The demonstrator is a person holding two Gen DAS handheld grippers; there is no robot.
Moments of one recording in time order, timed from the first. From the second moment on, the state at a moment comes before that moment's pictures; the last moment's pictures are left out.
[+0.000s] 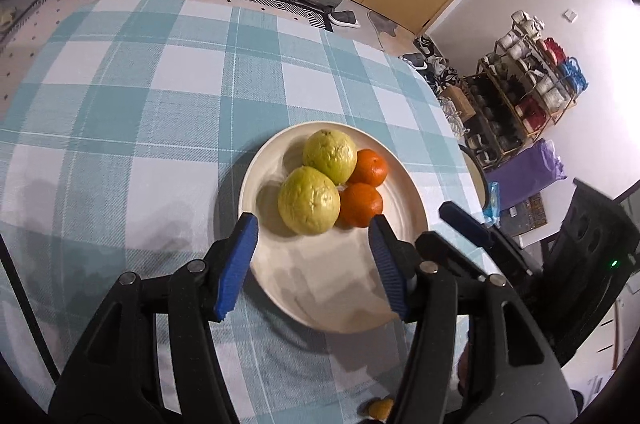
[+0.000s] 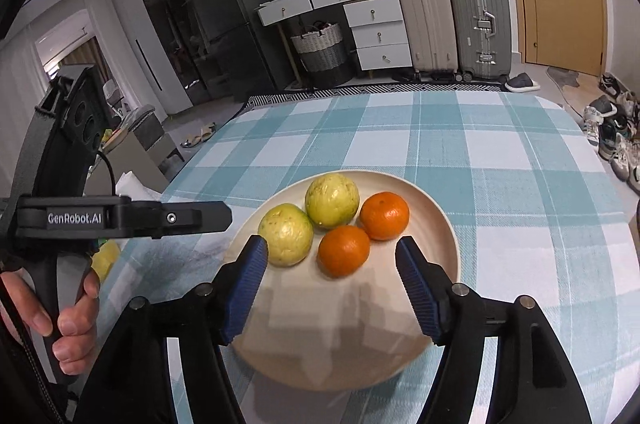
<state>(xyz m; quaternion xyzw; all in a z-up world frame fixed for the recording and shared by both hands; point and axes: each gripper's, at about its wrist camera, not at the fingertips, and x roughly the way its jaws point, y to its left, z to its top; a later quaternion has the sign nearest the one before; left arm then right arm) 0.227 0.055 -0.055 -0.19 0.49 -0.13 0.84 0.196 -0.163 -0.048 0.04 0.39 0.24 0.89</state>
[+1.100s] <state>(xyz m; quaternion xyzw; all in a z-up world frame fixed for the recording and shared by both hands) 0.107 0.036 -0.019 -0.09 0.44 -0.07 0.89 0.104 -0.180 -0.007 0.03 0.34 0.23 0.91</state>
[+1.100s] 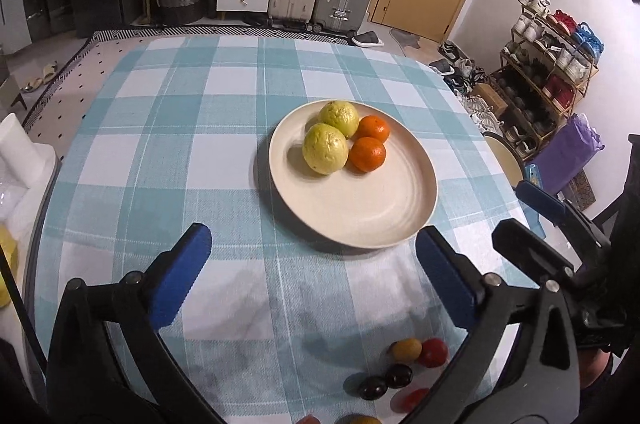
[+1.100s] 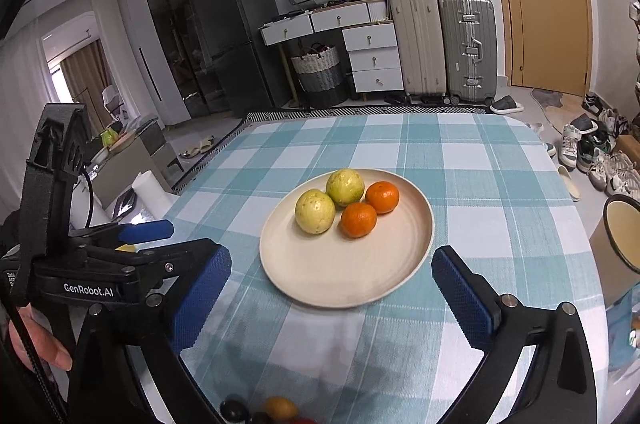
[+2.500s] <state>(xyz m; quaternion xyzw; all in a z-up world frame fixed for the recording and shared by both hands) -0.034 0.006 -0.097 -0.06 0.51 -0.12 0.85 -0.014 -0.205 -0.044 0.04 0.38 0.23 0.89</state>
